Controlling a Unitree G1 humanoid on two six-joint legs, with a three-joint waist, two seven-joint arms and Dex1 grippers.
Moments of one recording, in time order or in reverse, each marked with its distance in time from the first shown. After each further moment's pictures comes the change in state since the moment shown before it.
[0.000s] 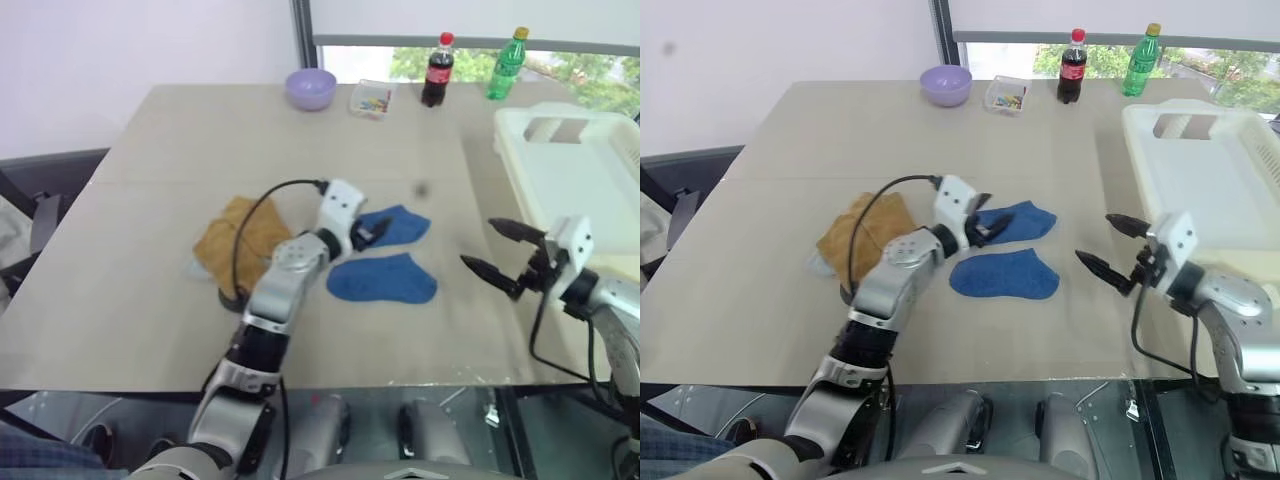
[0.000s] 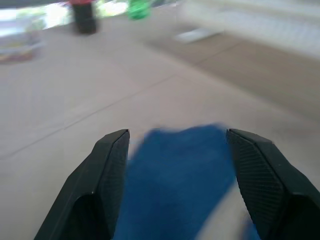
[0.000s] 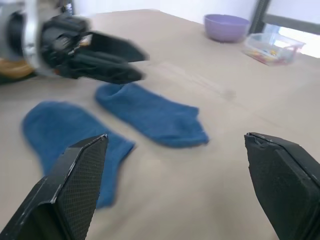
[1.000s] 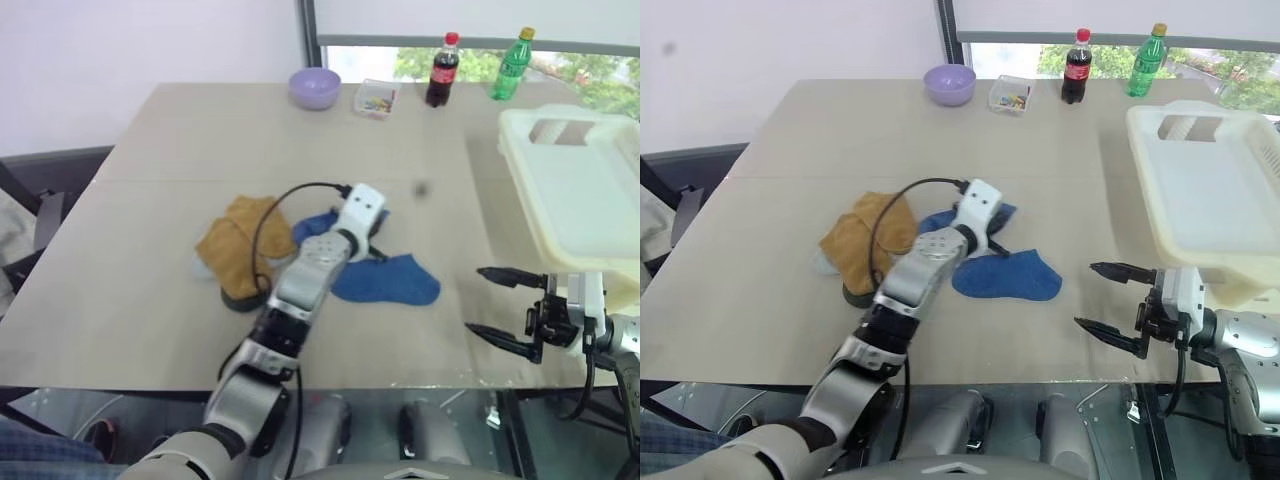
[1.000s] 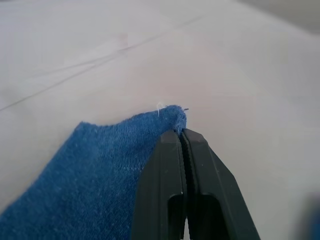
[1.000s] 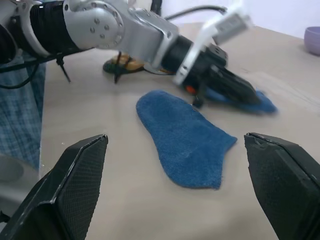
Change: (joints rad) left arm -0.137 -0.193 -0.145 0.188 0.077 0.115 0.142; right arm 0.263 -0.063 -0.054 -0.038 0.090 -0.278 0.429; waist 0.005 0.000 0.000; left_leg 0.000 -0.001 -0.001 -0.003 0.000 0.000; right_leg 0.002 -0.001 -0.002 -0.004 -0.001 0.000
